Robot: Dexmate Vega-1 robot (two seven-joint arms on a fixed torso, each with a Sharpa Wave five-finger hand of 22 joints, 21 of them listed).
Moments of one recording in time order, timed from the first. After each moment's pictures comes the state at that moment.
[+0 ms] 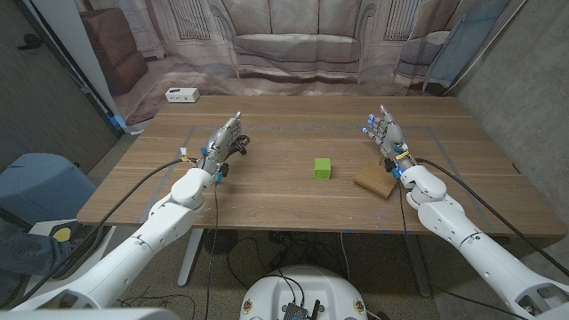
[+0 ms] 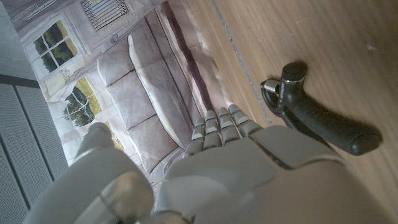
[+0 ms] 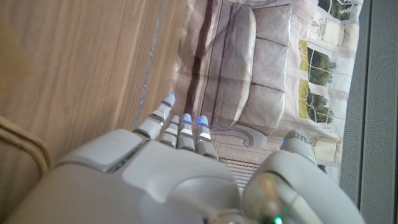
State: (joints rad) left arm 0.97 0.60 0.36 -1.53 -0.48 -0.26 0.18; left_hand 0.27 -0.05 0.26 -0.09 0.21 0.11 0.12 0.23 0.18 0.15 0.08 0.26 0.19 0.13 0.08 0.22 0.18 0.06 0.06 0.27 0.18; right arm -0.95 -0.55 -0.33 -1.43 0.69 0.30 0.02; right_hand 0.24 -0.04 0.14 -0.10 0.20 0.17 0.09 0.20 0.18 0.13 0.13 0.20 0.18 0.03 0.06 0.21 0.20 0.26 -0.02 0.20 0.17
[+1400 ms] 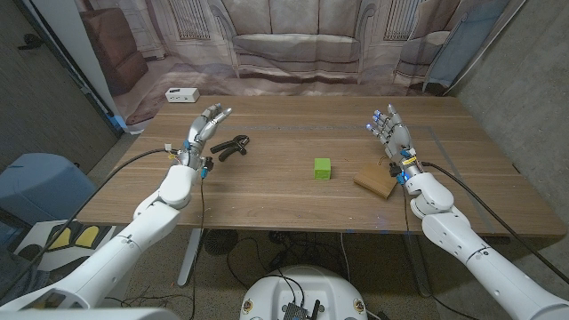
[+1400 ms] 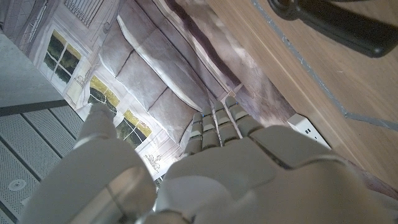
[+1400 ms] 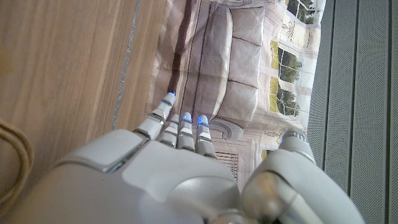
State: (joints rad) left arm 0.98 0.64 0.31 -1.48 -0.20 -0.37 0.35; left_hand 0.42 -0.08 0.28 -0.16 0.19 0.18 0.10 0.23 0.18 0.22 0.05 0.26 0.20 0.22 0.05 0.22 0.18 0.18 0.06 0.27 0.18; right arm -1.04 -0.56 -0.30 -1.50 0.68 0.43 0.03; right_hand 0.25 -0.03 0.14 -0.11 0.20 0.18 0.09 0.20 0.18 0.15 0.14 0.20 0.18 0.04 0.06 0.21 0.20 0.28 -0.01 0.20 0.17
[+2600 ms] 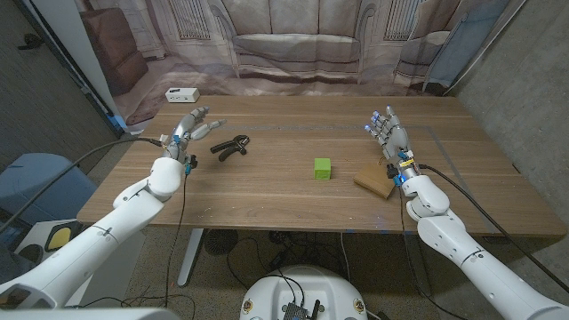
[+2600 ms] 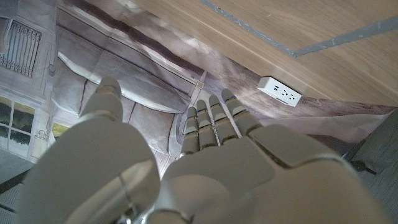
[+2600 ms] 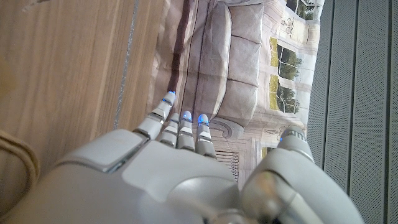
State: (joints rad) left arm 0.99 0.80 0.30 -1.64 -0.04 -0.06 0.43; left_hand 0.62 -0.06 0.34 -0.18 0.19 0.27 0.06 0.23 0.18 0.31 0.01 0.27 0.20 0.30 0.02 0.22 0.18 0.24 0.05 0.28 0.18; right arm -1.04 -0.53 -0.31 -1.50 0.67 0.45 0.01; right_hand 0.26 -0.02 0.15 -0.11 0.20 0.19 0.09 0.20 0.18 0.17 0.14 0.21 0.19 0.06 0.07 0.21 0.20 0.30 -0.01 0.20 0.17
